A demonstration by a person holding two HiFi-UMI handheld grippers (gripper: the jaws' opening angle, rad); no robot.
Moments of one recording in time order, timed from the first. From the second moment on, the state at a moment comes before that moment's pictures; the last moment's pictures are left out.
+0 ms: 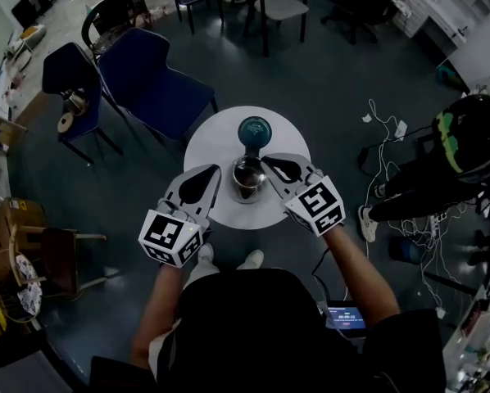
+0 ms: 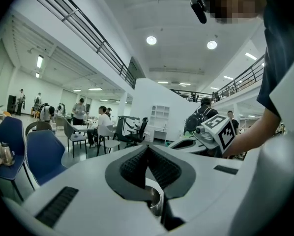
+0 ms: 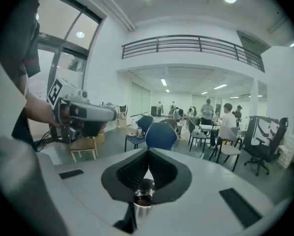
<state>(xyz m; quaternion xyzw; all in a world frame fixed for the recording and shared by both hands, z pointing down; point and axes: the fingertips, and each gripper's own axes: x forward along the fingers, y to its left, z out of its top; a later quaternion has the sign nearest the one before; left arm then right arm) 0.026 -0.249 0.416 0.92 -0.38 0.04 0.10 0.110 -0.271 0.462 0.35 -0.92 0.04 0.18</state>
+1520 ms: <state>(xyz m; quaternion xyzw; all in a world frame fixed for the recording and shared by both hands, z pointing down) 0.038 -0.209 0.349 0.92 -0.38 0.02 -0.01 0.120 -0.216 0.331 0.41 -0.91 -0.02 0.01</state>
